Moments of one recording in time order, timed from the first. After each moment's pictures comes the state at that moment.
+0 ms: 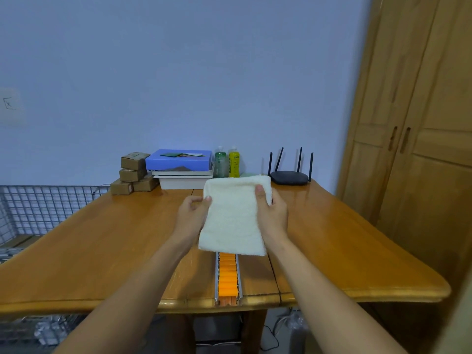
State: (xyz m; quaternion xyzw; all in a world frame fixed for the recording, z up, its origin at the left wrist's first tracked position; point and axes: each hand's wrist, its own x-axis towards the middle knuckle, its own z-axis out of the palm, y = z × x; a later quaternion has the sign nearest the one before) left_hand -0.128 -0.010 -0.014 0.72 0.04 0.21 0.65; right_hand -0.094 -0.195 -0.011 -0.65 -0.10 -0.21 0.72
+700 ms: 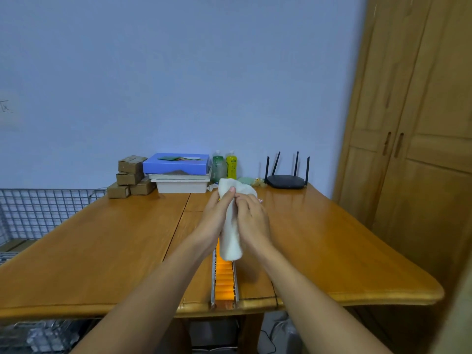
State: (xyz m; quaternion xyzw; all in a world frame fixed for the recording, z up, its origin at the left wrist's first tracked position) left_hand -0.135 -0.070 0.013 0.62 -0.07 0.11 0.78; right_hand -0.108 -0.170 -0.008 -0.77 -0.18 -0.24 0.56
